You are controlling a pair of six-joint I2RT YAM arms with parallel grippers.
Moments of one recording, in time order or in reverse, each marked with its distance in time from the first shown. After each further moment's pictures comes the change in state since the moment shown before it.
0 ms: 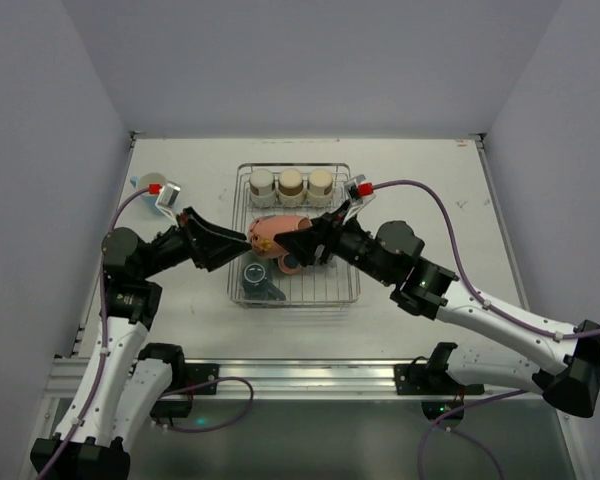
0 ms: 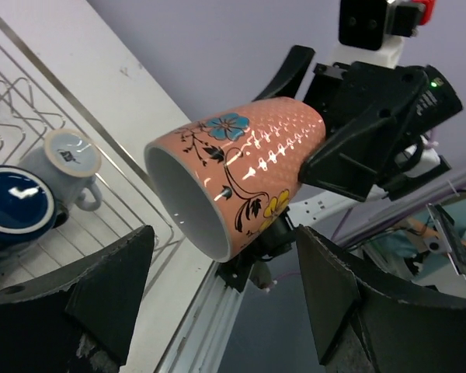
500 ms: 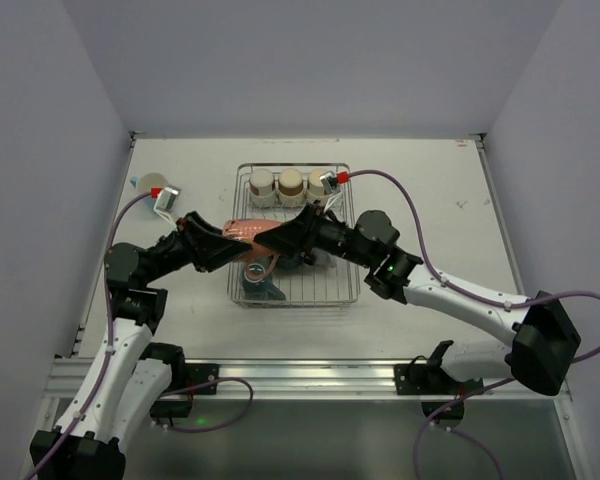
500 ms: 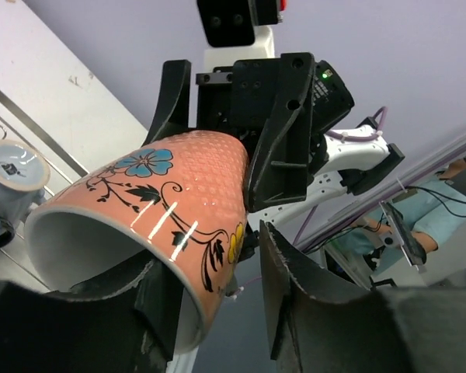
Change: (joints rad) left arm -0.056 -0.004 -0.080 0.278 -0.004 -0.213; right arm -0.094 0.207 -0.033 0.329 -0.320 0.327
